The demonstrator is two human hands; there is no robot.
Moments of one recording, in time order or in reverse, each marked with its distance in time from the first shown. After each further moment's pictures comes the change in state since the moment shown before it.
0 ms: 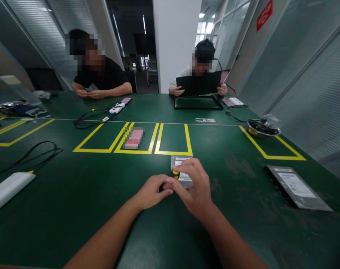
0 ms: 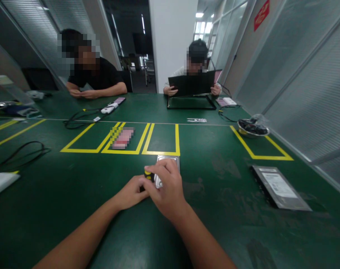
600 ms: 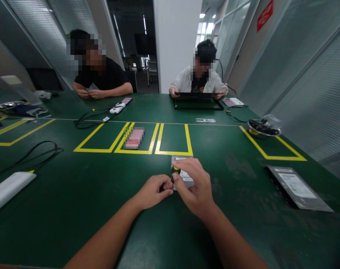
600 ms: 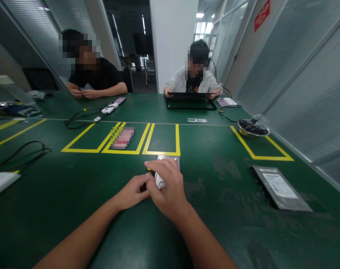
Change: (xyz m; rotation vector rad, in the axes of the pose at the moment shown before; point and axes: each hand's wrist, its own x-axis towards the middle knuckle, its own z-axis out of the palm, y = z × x) left_hand 0.000 0.000 0.001 -0.038 0.010 0.060; right_hand 0.003 0.000 0.000 0.064 -0.034 -0.024
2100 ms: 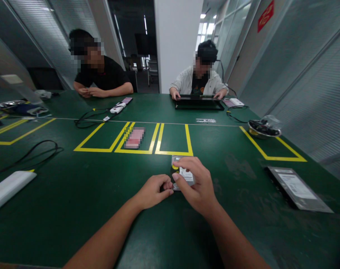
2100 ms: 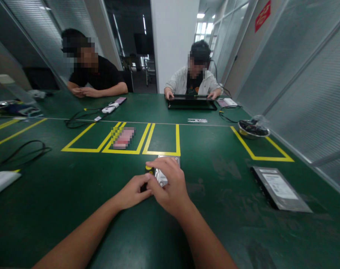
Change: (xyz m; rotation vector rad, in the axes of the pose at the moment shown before) left_hand 0.000 -0.002 0.001 0.018 0.009 -0.017; right_hand 0.004 0.003 -0.008 0.038 -0.062 0.072
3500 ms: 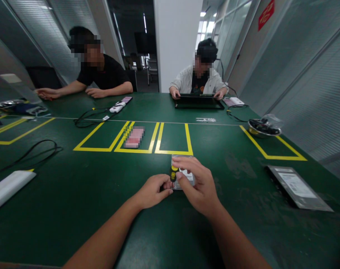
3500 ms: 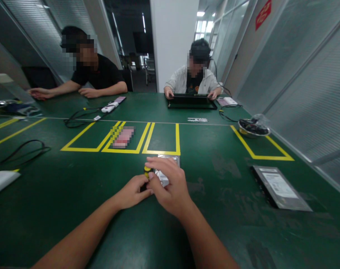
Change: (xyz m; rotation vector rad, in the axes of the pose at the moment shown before) left_hand -0.001 0.000 0.000 0.059 -0.021 0.005; right_hand 0.000 -0.003 -0.003 0.065 -0.031 -0.004
